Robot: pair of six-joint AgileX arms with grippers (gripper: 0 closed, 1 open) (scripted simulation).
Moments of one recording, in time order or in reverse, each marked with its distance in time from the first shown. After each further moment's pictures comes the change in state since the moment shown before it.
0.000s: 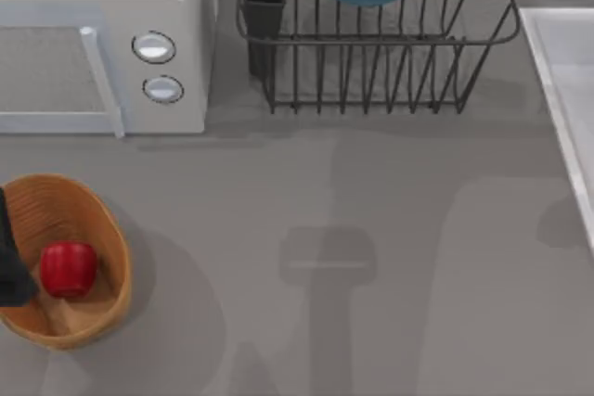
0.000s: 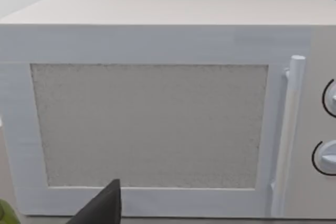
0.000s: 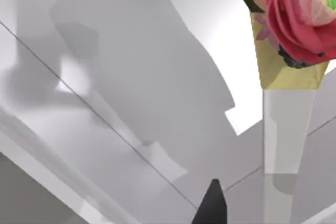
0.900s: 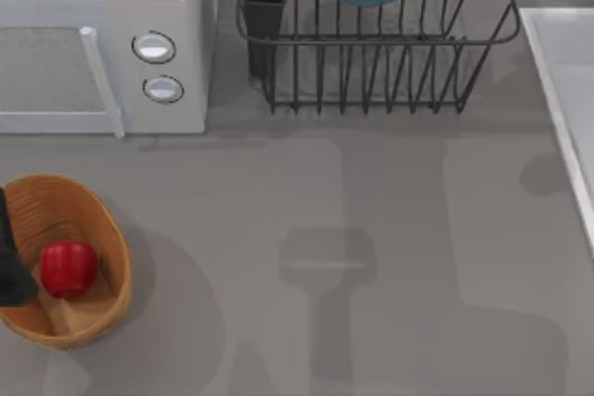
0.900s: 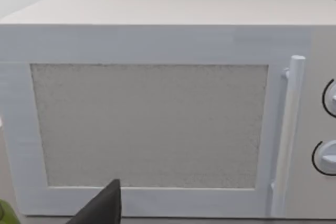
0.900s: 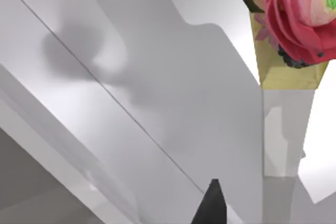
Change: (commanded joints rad) left arm 0.000 0.000 0.000 0.000 0.000 0.000; right arm 0.091 0.344 0.522 -0.115 0.006 0.085
